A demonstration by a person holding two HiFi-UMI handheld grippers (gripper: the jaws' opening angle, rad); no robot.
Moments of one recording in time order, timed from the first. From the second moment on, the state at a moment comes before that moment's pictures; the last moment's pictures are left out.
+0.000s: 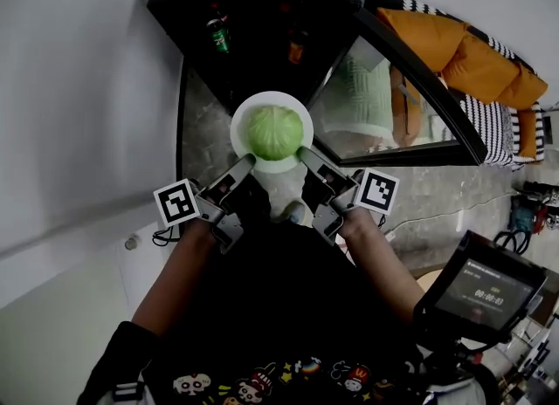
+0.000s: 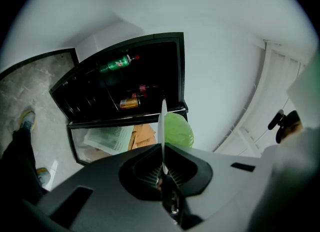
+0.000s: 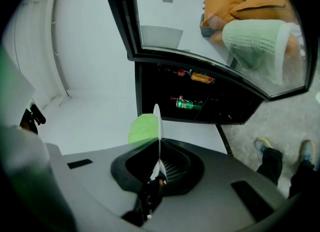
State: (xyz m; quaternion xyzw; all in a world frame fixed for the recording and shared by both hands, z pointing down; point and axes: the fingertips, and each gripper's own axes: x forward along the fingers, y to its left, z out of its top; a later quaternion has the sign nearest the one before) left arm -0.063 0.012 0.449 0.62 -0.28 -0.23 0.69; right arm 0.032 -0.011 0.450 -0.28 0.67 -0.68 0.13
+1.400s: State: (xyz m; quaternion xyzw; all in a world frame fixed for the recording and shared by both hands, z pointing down) left arm -0.061 0.005 0.453 0.65 -0.27 -0.17 0.69; right arm 0.036 -0.009 0.462 -0.28 0.65 -0.68 0.17
